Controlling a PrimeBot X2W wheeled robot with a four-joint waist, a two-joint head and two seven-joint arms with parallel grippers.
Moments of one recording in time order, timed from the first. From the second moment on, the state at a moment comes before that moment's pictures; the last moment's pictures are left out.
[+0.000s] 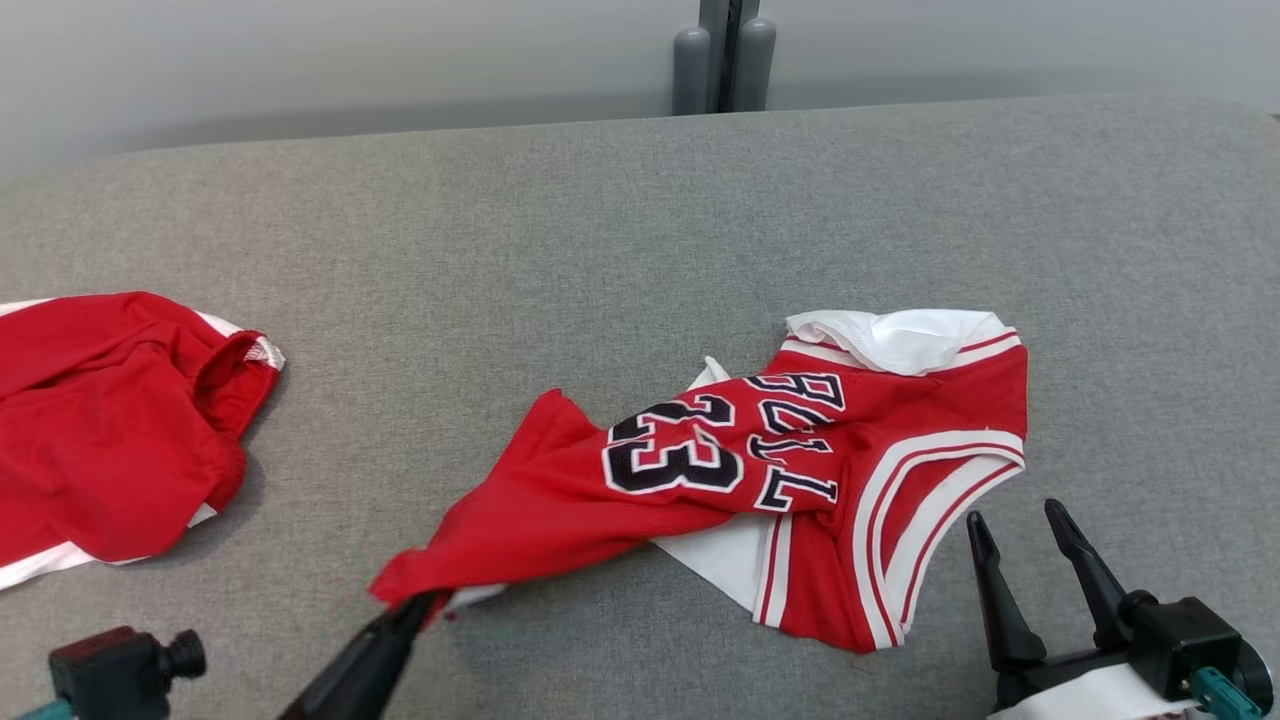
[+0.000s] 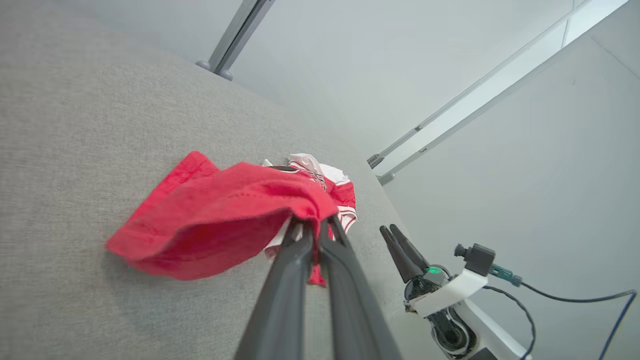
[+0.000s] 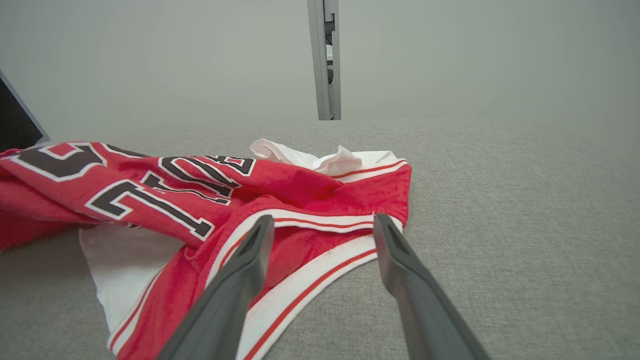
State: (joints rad) left arm 0.32 0.37 -0.17 -0.62 -1.04 0.02 0.31; right arm 0.03 -0.04 0.05 0.16 0.13 0.13 -0.26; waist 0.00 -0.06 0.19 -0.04
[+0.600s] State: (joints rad) left arm 0.09 0.40 -0.09 0.05 -0.96 0.06 0.21; right arm 0.03 -0.05 0.07 0.17 0.15 0.13 -0.26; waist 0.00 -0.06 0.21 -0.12
